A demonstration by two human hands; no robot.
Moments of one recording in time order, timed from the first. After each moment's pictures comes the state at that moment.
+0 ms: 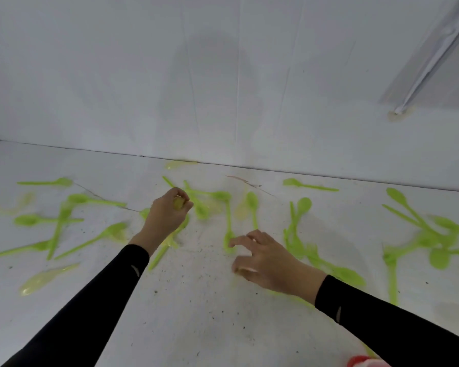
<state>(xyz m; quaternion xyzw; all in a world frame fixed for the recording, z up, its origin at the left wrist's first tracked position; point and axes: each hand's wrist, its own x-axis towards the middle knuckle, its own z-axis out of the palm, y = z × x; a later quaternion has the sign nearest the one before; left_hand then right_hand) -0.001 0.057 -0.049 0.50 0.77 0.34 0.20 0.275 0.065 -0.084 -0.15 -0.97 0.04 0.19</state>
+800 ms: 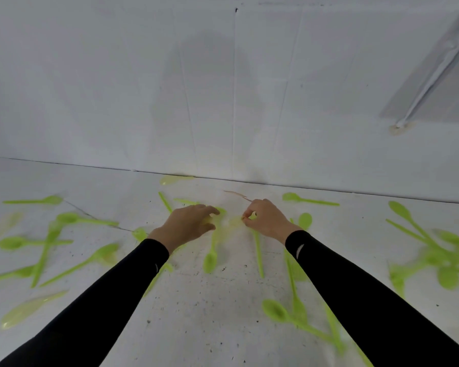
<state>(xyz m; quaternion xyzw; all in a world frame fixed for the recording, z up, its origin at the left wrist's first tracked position) 0.015 0.114 -0.051 0.73 0.67 0.02 0.11 0.232 0.193 -0.071 -0.48 -0.82 0.28 0.10</state>
